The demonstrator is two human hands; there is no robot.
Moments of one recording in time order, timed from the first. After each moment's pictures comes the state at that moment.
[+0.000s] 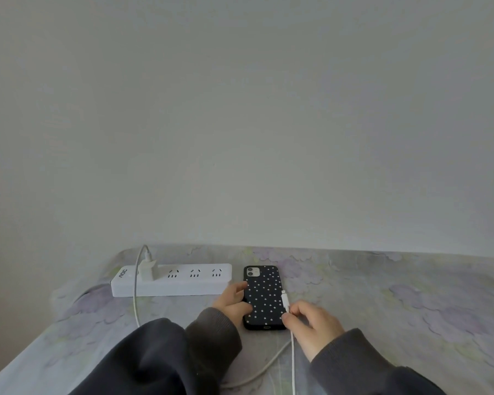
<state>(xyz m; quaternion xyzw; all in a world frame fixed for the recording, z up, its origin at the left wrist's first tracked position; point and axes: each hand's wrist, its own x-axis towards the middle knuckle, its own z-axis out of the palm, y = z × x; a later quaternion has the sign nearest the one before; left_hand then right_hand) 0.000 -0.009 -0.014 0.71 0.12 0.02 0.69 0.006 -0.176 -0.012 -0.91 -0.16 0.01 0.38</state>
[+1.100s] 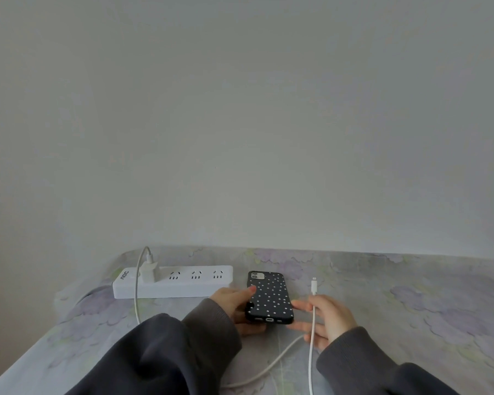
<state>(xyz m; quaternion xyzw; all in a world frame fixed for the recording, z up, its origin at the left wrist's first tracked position) 0.001 -0.007 0.004 0.55 0.19 -0.07 0.81 0.015 -0.180 -0.001 -0.64 0.06 0.12 0.76</state>
